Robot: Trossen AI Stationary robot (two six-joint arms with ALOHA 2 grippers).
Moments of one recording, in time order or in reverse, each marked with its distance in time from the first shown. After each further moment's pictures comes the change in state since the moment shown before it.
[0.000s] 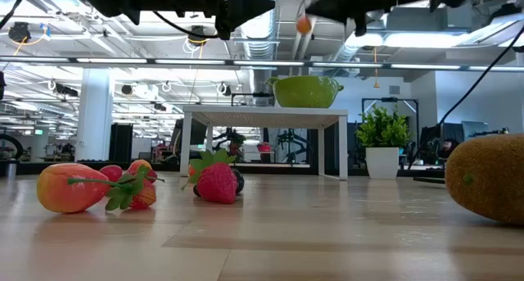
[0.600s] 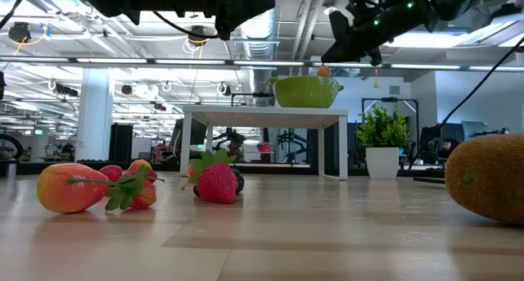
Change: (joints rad) left arm 0.000 0.000 0.000 0.000 0.001 -0.003; right arm -0.261 -0.001 0.000 -0.243 0.000 0.039
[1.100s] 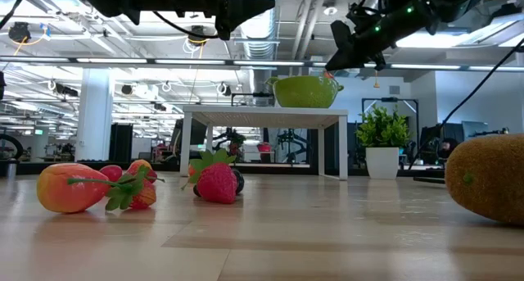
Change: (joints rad) left arm 0.000 0.000 0.000 0.001 0.000 -0.001; right arm -0.032 0.000 0.000 -0.058 0.000 0.002
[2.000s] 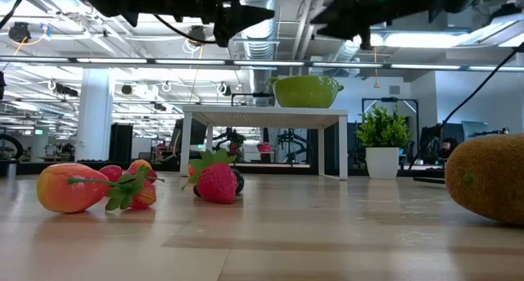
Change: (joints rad) left arm -0.006 0.000 0.000 -0.079 0.004 -0.026; right arm 0.132 -0.047 0.000 0.215 -0.134 0.034
